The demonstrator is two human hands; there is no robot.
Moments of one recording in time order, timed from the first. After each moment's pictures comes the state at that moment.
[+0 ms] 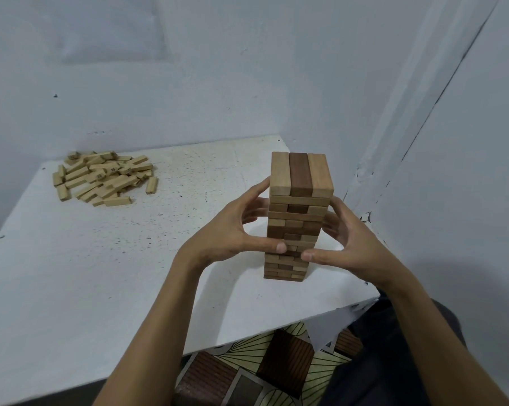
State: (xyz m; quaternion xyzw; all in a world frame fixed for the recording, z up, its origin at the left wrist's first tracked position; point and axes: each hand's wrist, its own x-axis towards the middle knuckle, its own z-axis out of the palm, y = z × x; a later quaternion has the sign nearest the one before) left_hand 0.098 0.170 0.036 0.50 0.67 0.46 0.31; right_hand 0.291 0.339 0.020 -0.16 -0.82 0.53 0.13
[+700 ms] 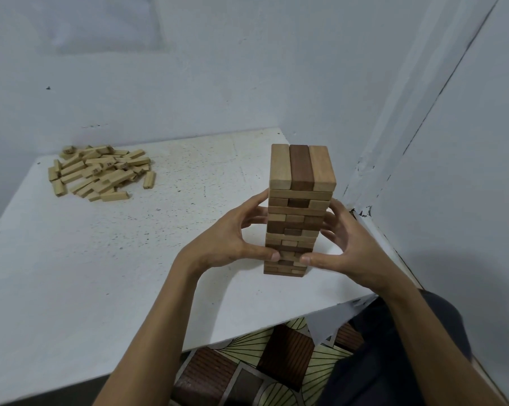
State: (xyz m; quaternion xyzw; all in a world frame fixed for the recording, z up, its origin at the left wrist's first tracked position) left_hand 0.099 0.165 0.018 0.49 0.69 0.41 0.33; right_hand 0.295 0.332 0.004 -0.17 -0.82 0.52 0.14
